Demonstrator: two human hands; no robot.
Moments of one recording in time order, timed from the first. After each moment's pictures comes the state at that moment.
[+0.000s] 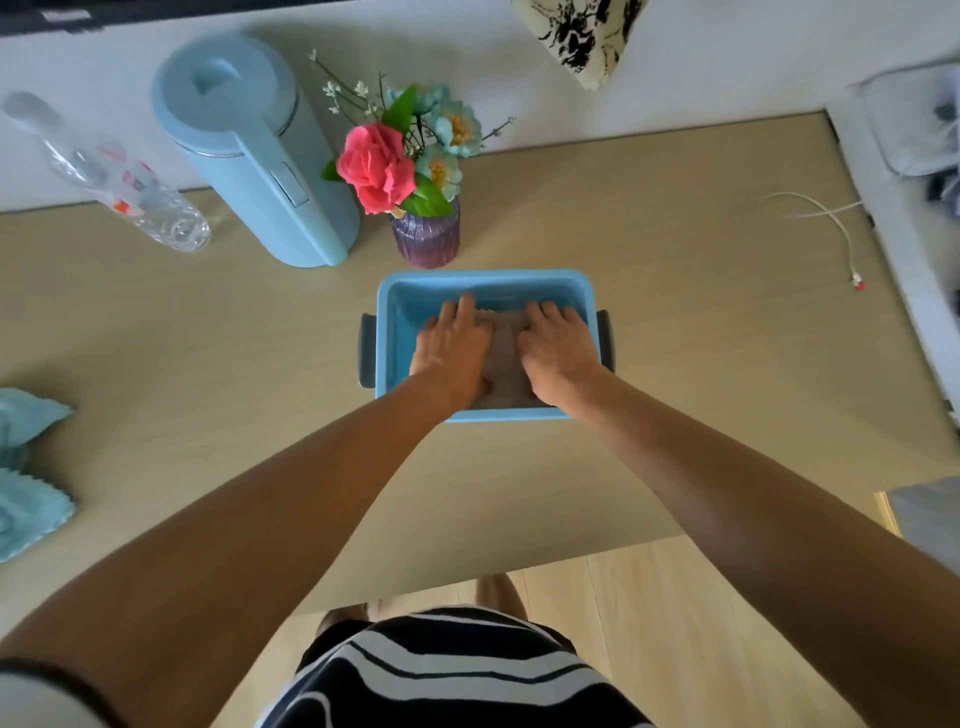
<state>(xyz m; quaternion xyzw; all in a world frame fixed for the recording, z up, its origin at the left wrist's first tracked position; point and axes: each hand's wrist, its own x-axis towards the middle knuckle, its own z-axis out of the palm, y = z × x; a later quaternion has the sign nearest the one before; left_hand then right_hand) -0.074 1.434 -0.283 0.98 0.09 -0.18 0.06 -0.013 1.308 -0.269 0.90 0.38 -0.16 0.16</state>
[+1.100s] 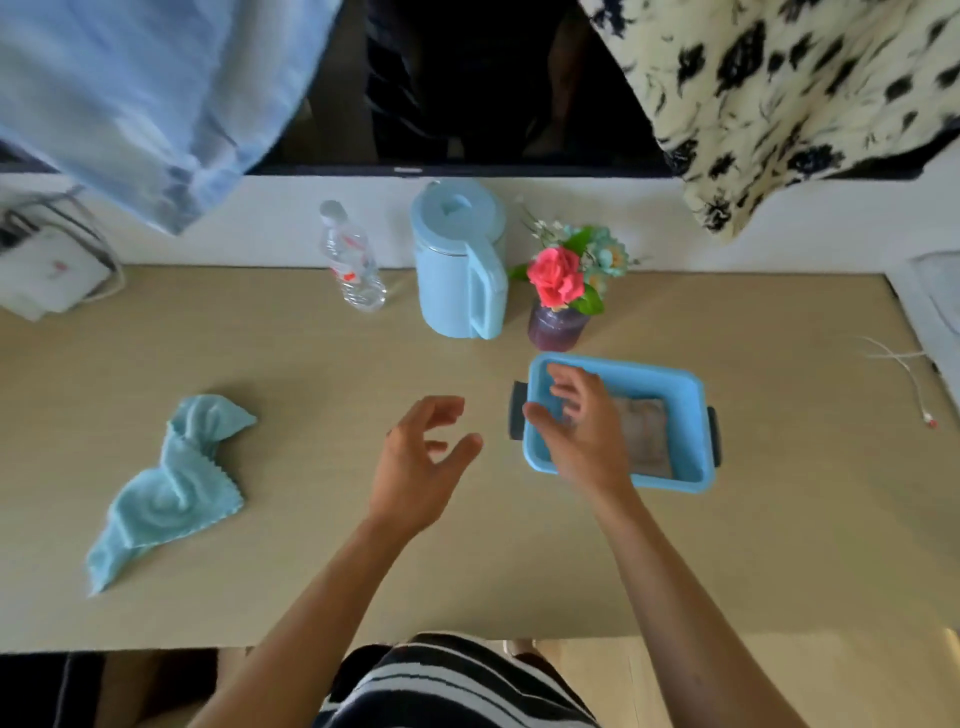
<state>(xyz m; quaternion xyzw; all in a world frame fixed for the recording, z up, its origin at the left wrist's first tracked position) -0.272 1.544 -0.181 0.76 0.32 0.13 0.55 -0.138 1.406 -0.194 0.84 0.17 -0.15 -0.50</state>
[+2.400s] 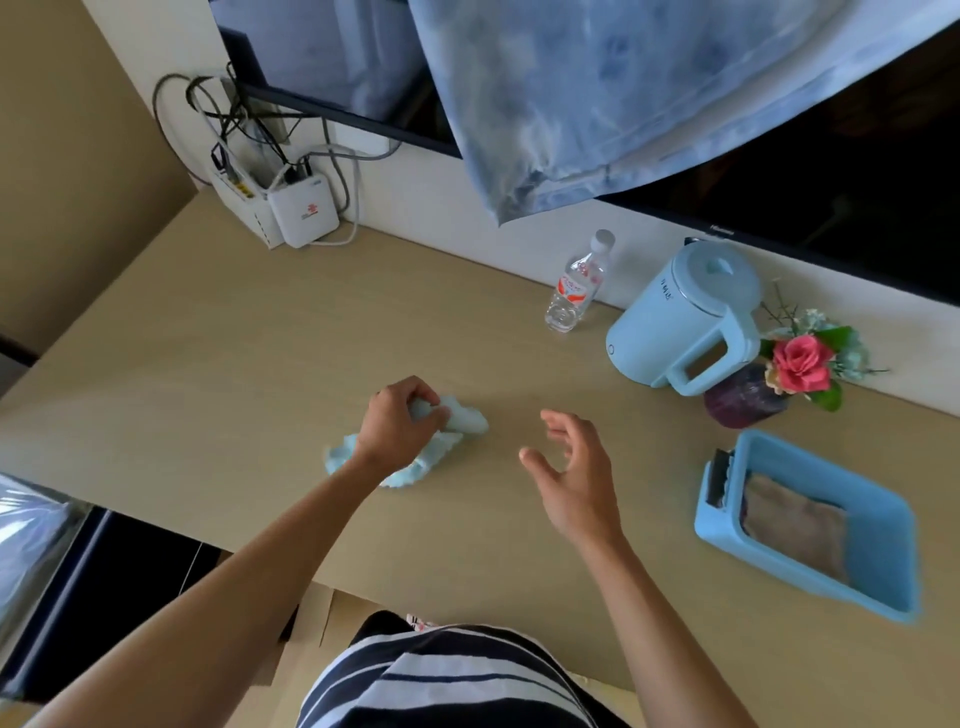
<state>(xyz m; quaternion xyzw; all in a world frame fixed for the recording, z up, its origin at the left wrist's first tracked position) -0.438 1.788 -0.246 0.76 0.45 0.15 0.45 -0.309 1.596 -0.206 0.83 0.31 -0.20 -0.42</state>
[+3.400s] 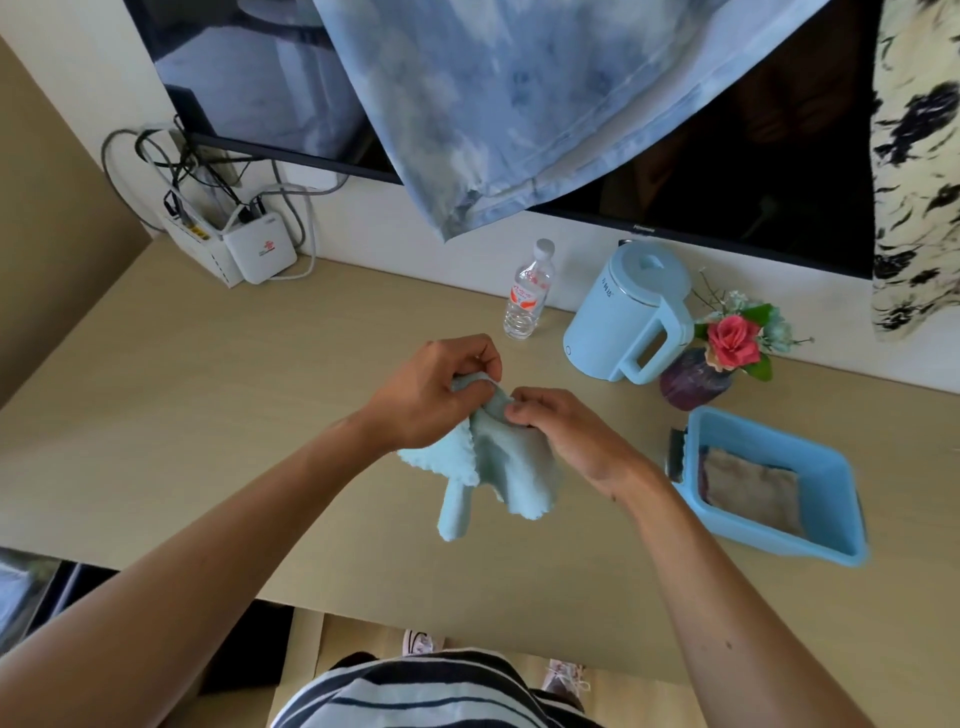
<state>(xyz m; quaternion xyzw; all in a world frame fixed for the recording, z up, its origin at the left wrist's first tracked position) -0.403 1.748 -0.097 0.86 0.12 0.12 0.48 -0.281 1.594 -0.105 0.71 0.35 -0.45 -0.42</state>
